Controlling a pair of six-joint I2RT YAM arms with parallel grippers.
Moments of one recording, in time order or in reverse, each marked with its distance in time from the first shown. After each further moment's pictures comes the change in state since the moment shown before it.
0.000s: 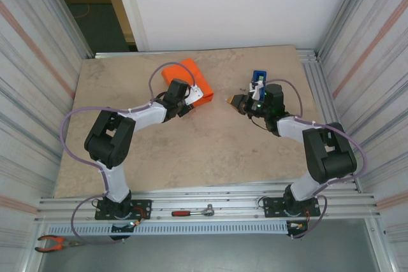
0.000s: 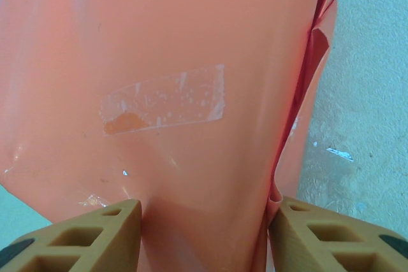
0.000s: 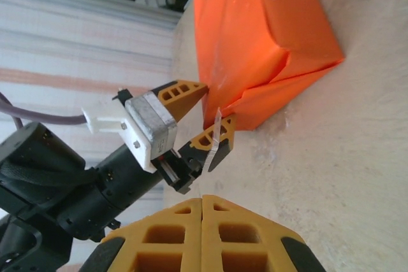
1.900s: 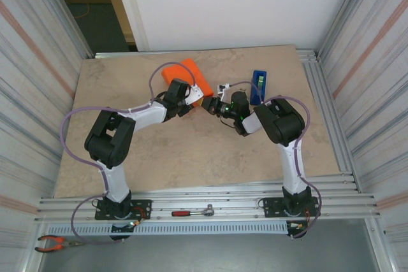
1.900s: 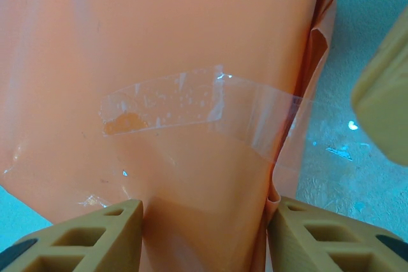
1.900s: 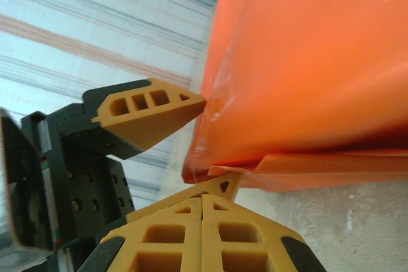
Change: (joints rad) left arm 0.000 0.002 0.008 -0.011 0.000 0.000; right arm 0.209 0.595 0.238 0.622 0.101 0.081
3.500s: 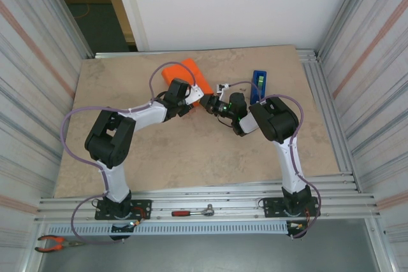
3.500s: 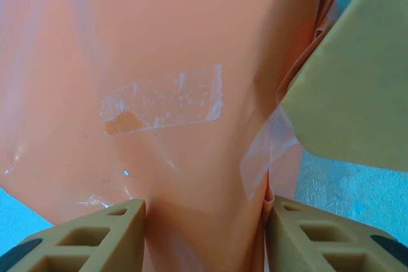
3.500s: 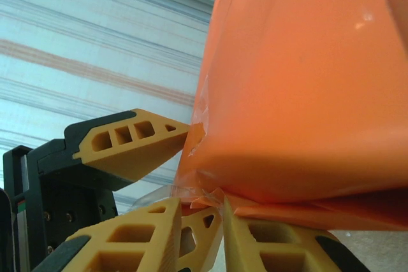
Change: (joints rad) left arm -0.001 0.003 0.004 0.000 0.001 0.000; right arm 0.005 0.083 0.053 0.095 0.044 0.084
